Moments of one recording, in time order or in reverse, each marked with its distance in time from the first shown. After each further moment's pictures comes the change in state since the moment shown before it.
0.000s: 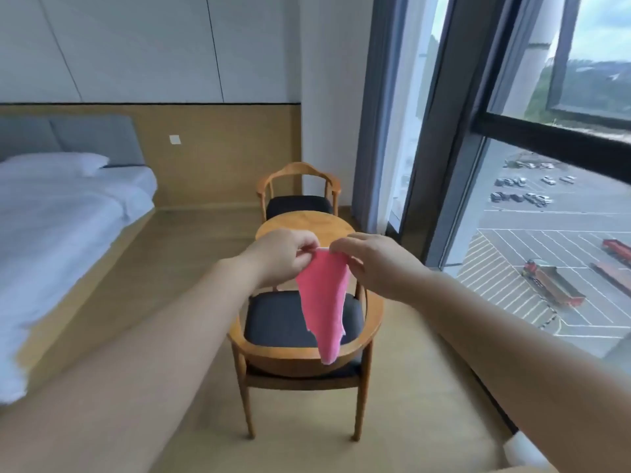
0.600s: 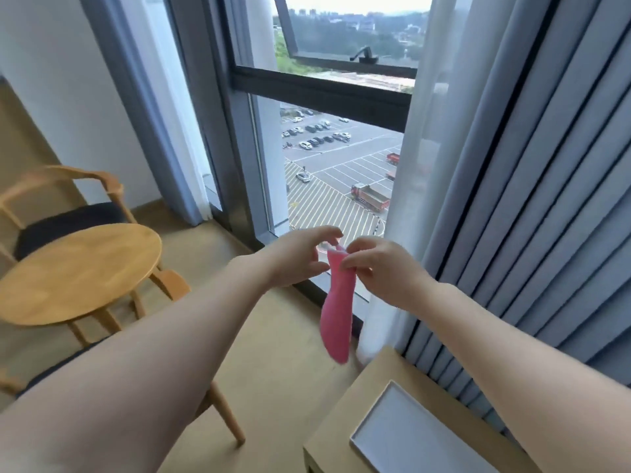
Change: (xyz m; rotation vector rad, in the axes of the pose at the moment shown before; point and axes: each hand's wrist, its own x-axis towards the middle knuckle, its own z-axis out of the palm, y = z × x) left_hand 0.210 0.300 0.247 -0.136 -0.456 0.591; right_hand -0.312 0.196 -0.105 -0.084 0.266 0.644
